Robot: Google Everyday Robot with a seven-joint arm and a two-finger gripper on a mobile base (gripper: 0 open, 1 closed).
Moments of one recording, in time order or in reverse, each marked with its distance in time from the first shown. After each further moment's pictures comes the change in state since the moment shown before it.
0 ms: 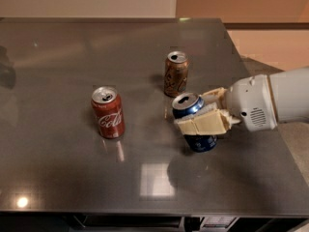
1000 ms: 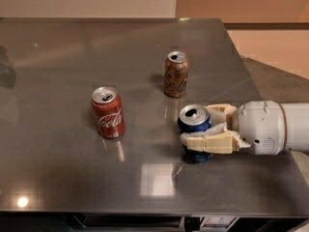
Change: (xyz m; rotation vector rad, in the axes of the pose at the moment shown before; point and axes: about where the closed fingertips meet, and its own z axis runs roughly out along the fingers) arm 0.020 0.016 -0.004 -0.088 -0.246 -0.103
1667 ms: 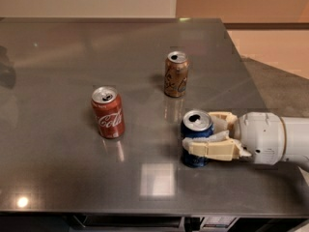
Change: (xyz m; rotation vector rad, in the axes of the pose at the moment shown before) arm 0.014 0.001 -0.003 -0.012 -0.111 0.018
